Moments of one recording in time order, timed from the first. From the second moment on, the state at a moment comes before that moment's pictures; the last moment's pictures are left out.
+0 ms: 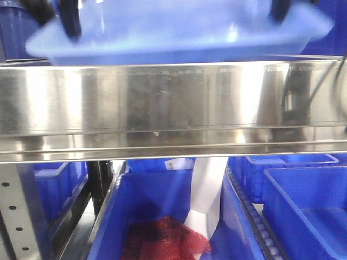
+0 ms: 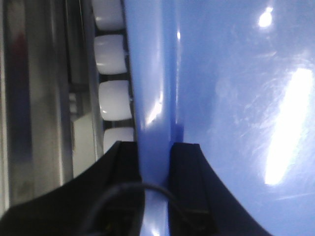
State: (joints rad) left arm -0.42 1.83 -1.80 -0.01 1.26 -0.31; right arm 0.35 1.75 -1.71 -0.08 1.14 0.23
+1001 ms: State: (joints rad) left arm -0.54 1.38 -1.58 0.09 1.19 -0.22; right arm 0.36 1.29 -1.40 -0.03 0.98 0.19
